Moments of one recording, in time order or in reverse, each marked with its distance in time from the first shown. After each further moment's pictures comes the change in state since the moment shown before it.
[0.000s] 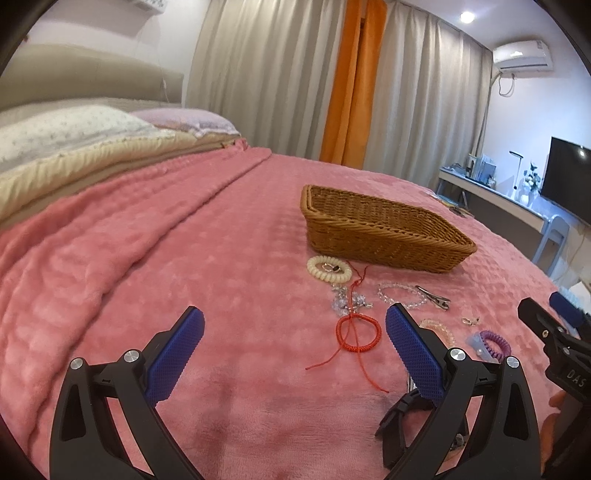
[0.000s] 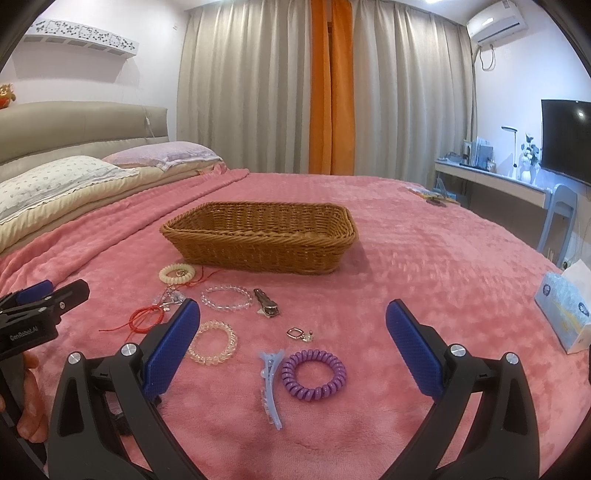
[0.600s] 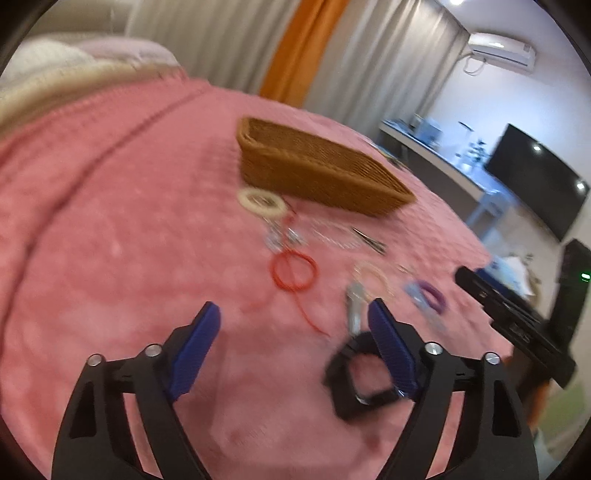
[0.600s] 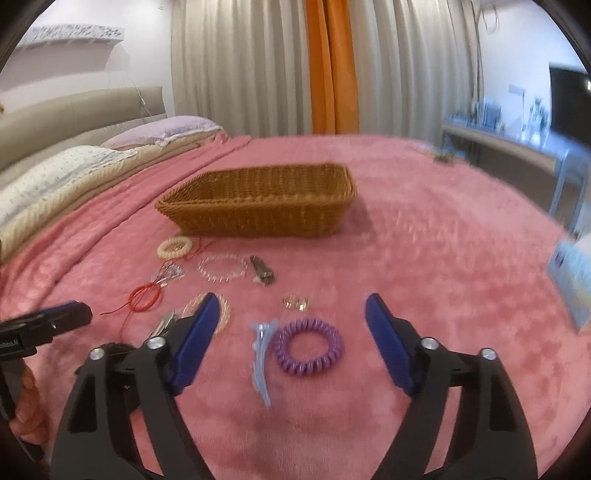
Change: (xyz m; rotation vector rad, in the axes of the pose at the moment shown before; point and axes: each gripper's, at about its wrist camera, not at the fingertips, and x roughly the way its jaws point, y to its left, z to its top) left arm 0.016 0.012 -0.003 -0.047 0.296 -0.341; right arm 0.016 -0.025 -0.003 0.079 0.178 0.069
